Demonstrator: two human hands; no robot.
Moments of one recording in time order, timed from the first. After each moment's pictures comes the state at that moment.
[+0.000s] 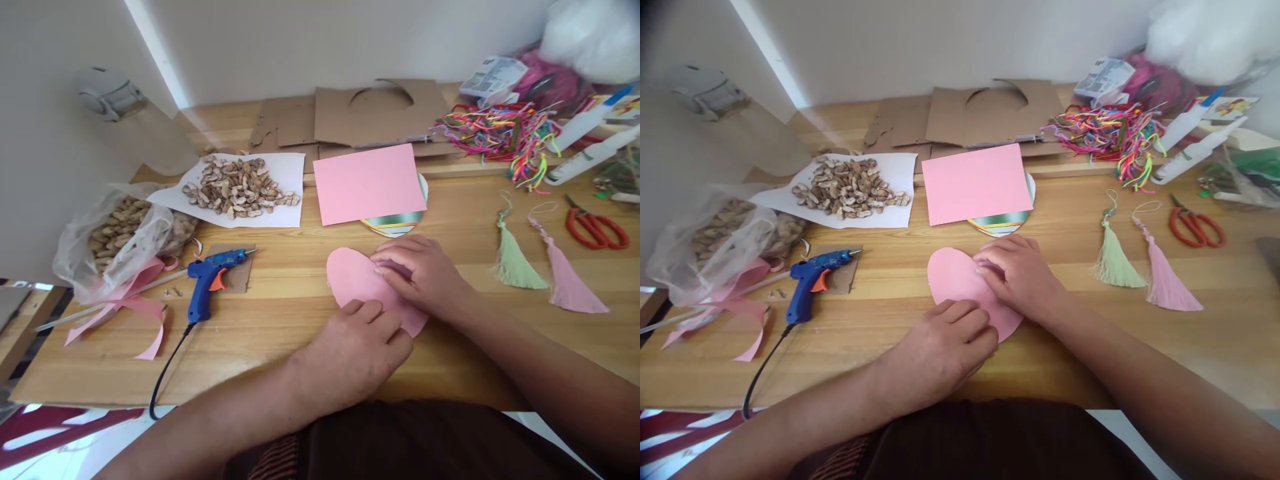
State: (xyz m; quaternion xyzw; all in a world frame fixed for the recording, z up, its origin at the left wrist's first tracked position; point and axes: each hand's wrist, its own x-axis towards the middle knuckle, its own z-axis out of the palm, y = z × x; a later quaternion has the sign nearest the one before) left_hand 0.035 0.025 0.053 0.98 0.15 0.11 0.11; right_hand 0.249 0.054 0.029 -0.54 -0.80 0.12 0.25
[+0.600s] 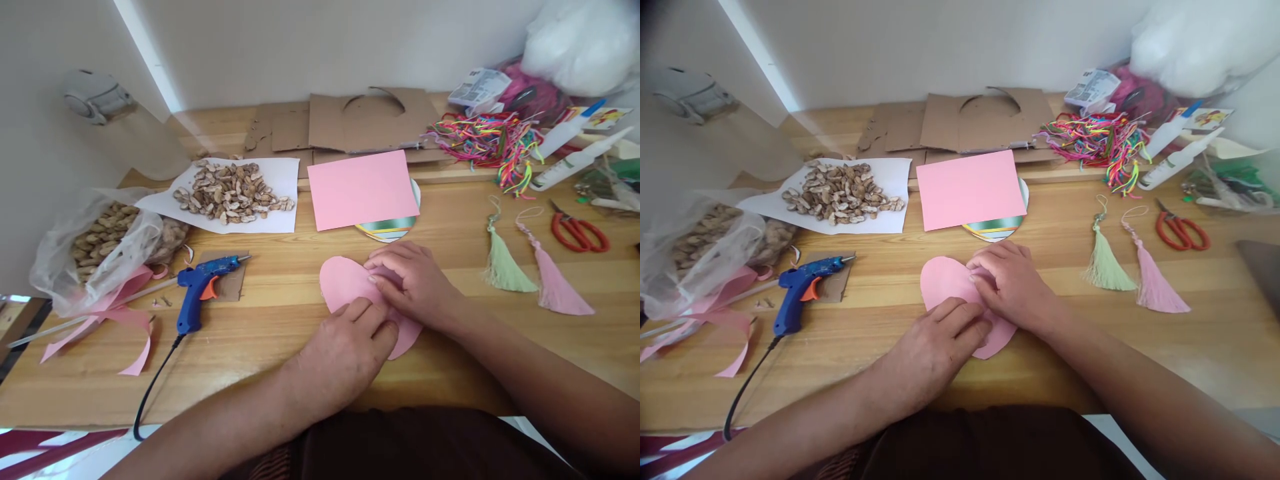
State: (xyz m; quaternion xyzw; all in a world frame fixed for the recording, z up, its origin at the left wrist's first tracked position) left_hand 0.033 0.027 0.045 0.96 0.20 0.12 0.15; right_hand 0.244 0.050 0.032 -0.54 -0.79 0.14 0.25
